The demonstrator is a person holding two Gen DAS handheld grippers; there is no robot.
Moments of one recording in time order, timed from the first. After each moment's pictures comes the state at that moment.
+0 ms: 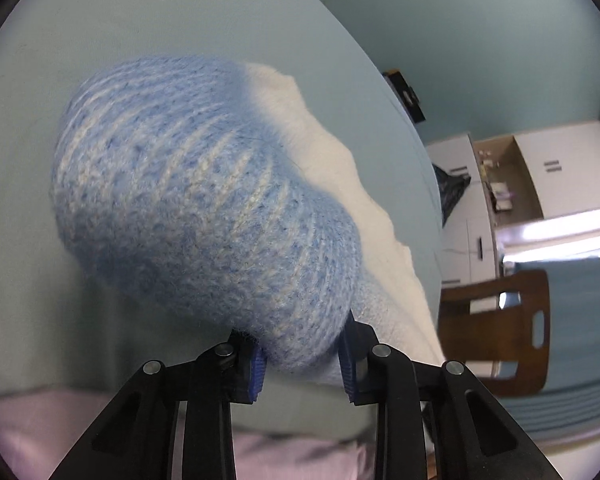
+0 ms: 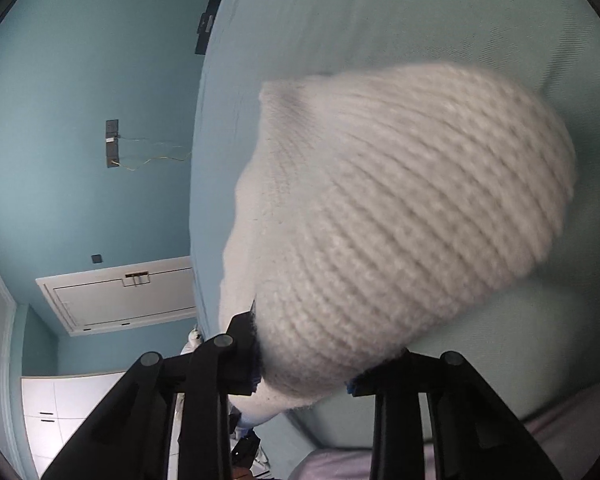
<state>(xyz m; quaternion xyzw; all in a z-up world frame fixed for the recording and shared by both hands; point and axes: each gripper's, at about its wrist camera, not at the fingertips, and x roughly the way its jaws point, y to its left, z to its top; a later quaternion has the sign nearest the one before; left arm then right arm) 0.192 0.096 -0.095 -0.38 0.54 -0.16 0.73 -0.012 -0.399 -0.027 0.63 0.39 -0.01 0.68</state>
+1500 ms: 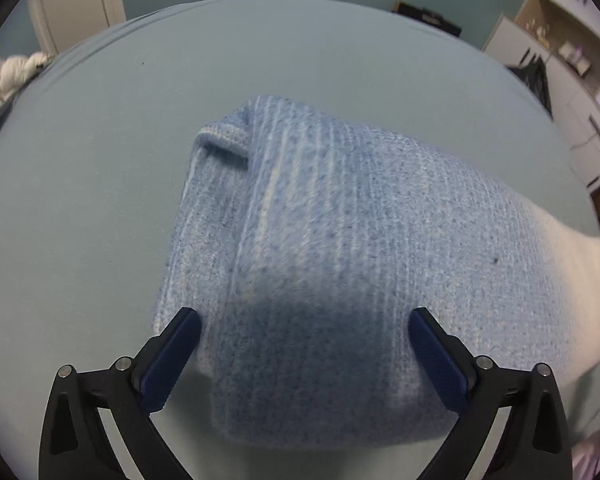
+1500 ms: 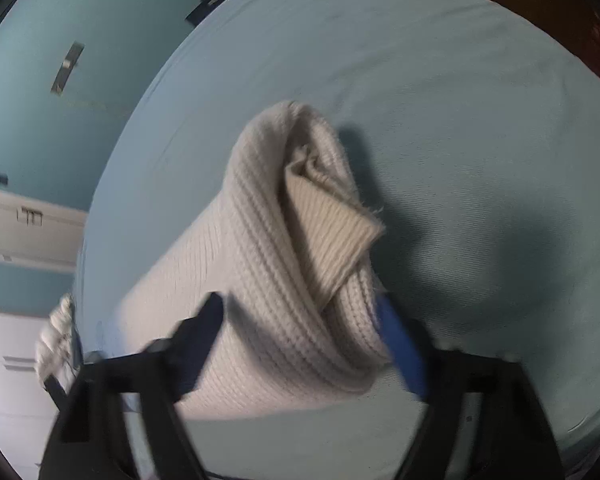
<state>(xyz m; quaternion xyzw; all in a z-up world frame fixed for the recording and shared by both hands) 0.262 0.037 -0.142 -0.04 0.56 -0.07 0.82 0.148 -0.448 -0.079 0.36 0.51 -0.11 0.77</state>
